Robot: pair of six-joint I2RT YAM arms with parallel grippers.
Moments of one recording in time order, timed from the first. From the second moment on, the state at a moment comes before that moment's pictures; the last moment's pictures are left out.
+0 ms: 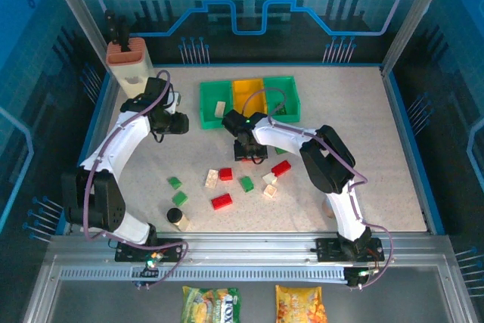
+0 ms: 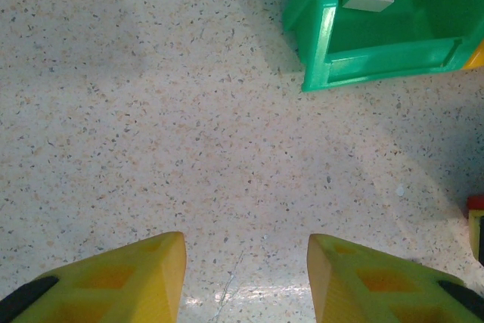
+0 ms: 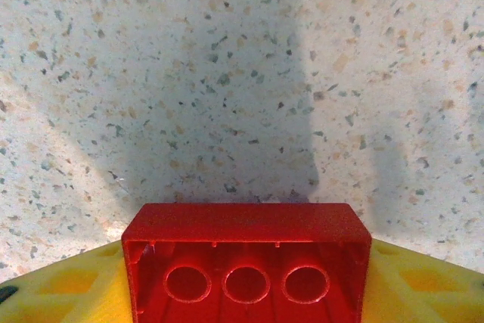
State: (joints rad) left arm -0.10 1.51 1.24 -0.83 0.07 -0.16; right arm 0.78 2.13 1.61 -0.90 0.16 0.72
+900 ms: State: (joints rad) left arm -0.10 1.51 1.24 -0.83 0.07 -0.16; right arm 0.66 2.25 2.10 -1.01 0.23 0.51
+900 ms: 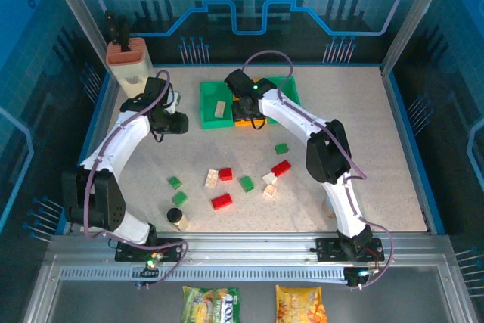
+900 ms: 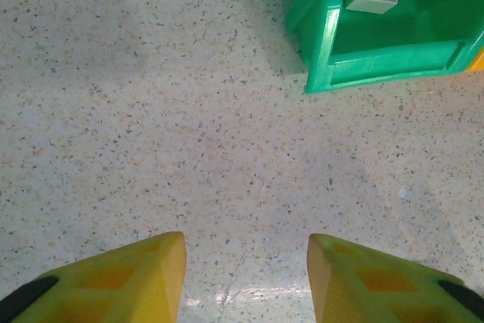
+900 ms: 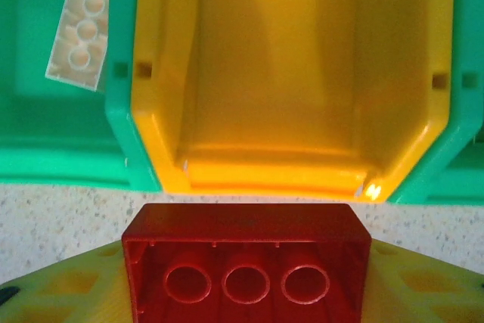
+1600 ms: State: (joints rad) left arm -0.09 1.52 1.24 -0.82 0.08 -0.16; right arm 0.56 2.52 2.43 -1.00 0.21 0.42
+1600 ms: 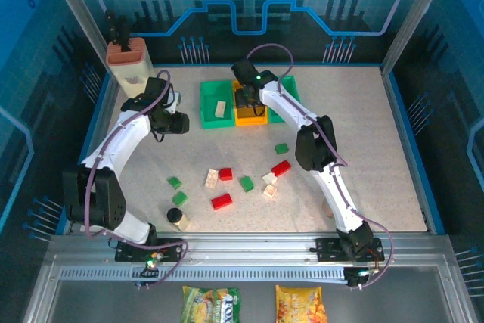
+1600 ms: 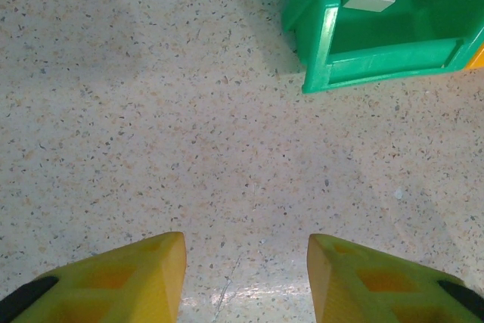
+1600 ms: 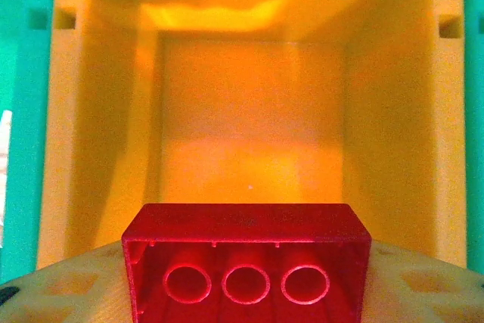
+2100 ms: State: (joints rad) left arm -0.09 1.52 1.24 -0.81 0.08 -0.16; right arm 0.56 2.54 2.46 -0.96 0.20 0.41
